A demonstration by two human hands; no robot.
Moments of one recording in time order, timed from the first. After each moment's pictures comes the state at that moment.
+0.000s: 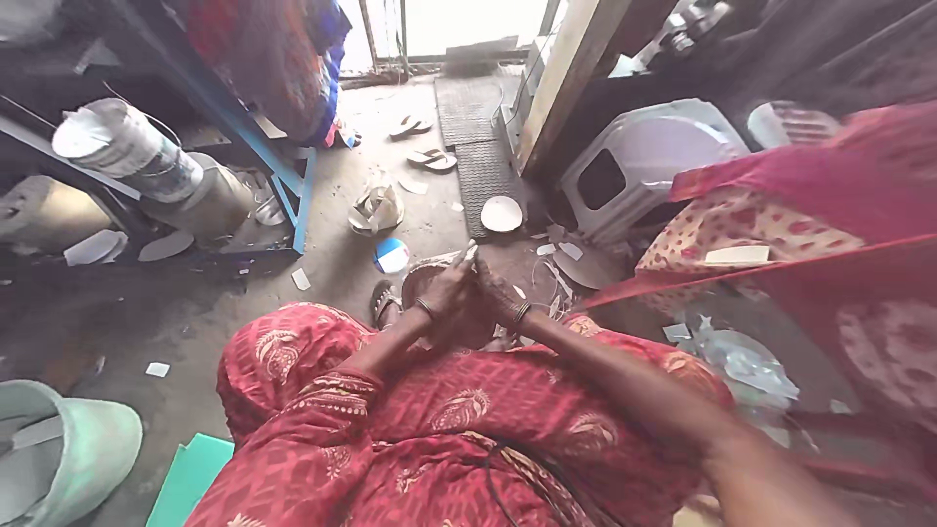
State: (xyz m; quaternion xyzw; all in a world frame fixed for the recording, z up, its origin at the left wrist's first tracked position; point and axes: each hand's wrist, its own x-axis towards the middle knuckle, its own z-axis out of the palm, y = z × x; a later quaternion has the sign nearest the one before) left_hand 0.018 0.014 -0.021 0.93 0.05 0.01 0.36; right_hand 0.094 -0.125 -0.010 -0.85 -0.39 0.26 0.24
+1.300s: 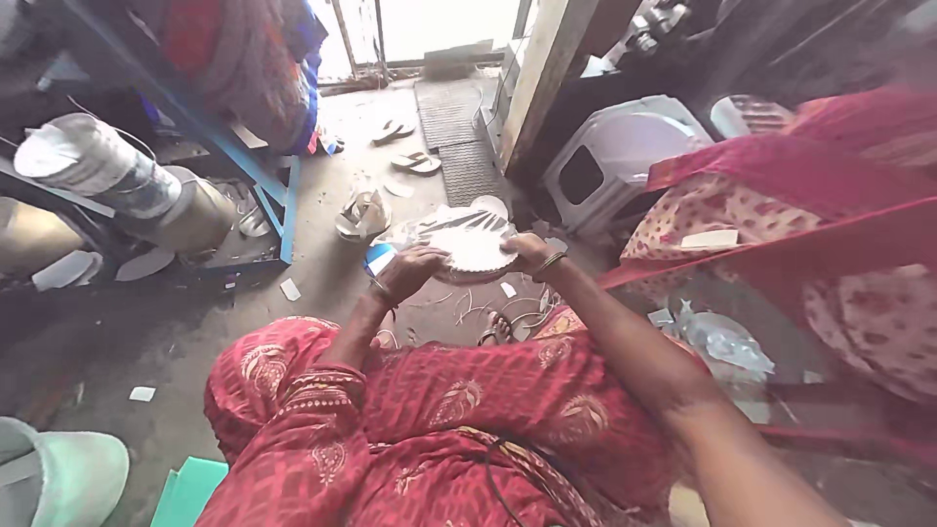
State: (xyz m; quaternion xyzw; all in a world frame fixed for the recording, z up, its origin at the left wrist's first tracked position) left_hand 0.016 0.085 -0.007 0.93 -0.19 0.18 0.27; right_hand 0.198 -0.138 -0.026 -0.72 0.04 0.40 0.57
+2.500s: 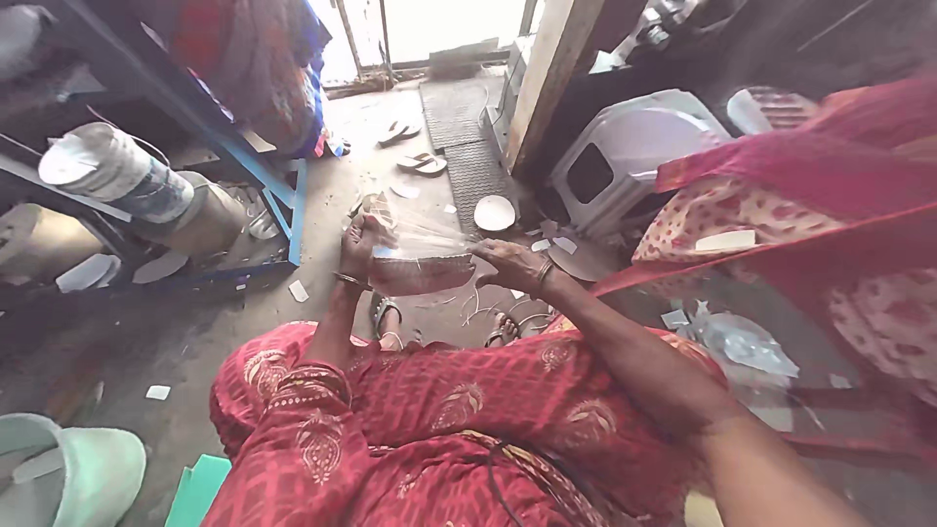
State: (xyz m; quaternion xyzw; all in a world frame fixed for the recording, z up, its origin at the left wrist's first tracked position) left_hand 0.005 0.132 0.020 0.73 0.20 0.28 0.59; right_hand 0.171 -0.132 -0.008 -0.78 -0.59 0.13 0.16
